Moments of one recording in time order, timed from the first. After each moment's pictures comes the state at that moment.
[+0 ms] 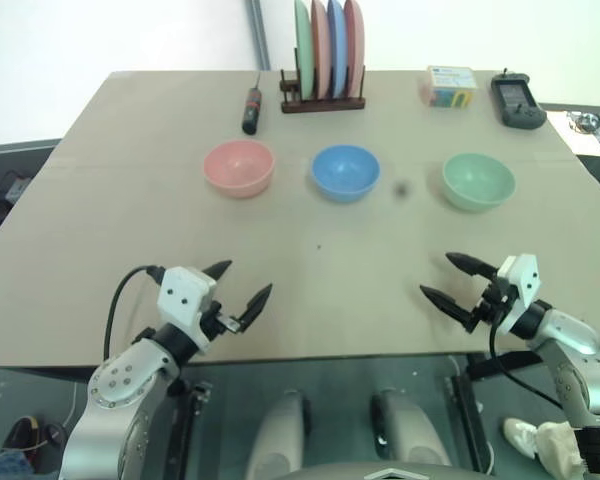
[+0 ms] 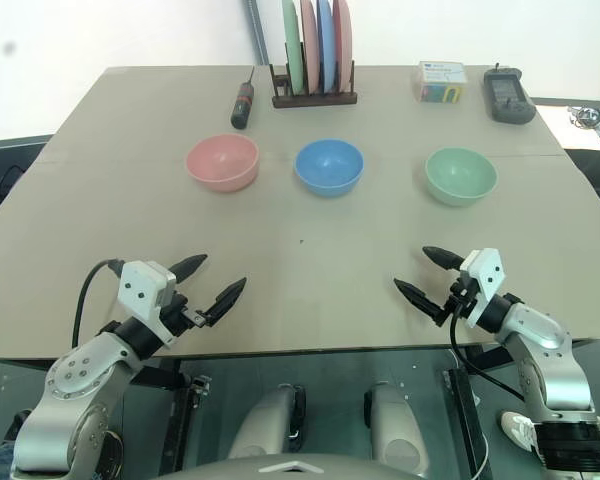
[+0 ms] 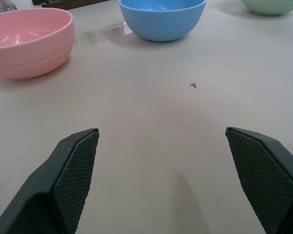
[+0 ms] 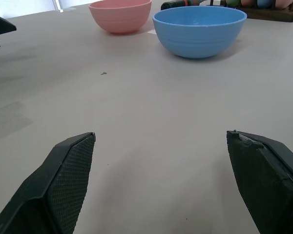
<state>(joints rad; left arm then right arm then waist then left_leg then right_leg) 0.26 0.45 0.21 -0.58 -0.32 0.36 -0.54 0.02 -0.51 -0.12 -0.13 0.43 0.10 0.89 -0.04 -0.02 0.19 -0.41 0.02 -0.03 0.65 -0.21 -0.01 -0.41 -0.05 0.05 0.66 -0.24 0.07</state>
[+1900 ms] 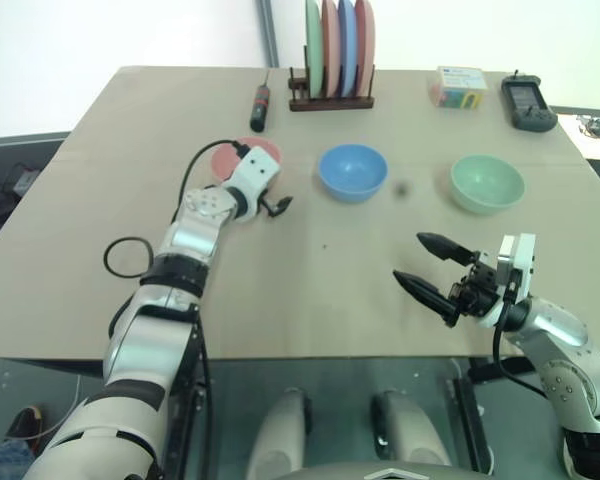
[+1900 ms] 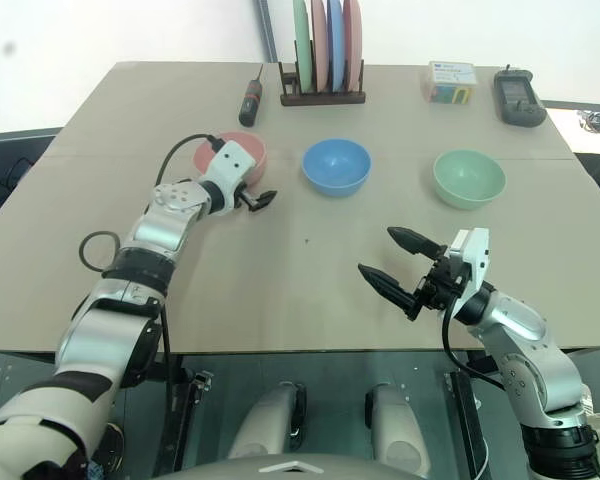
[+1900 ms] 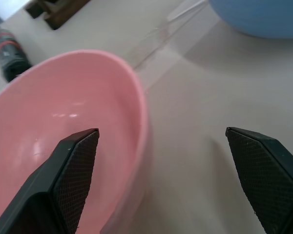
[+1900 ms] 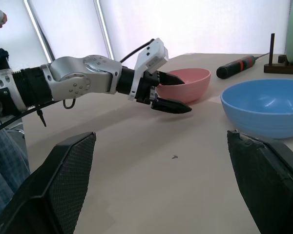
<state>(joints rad) -0.95 0.46 -0.17 0.82 0.10 0.12 -0.61 -0.01 -0.46 -0.07 -0.43 0.67 0.30 0.80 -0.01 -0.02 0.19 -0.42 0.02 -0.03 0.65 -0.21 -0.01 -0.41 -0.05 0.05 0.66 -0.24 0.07</state>
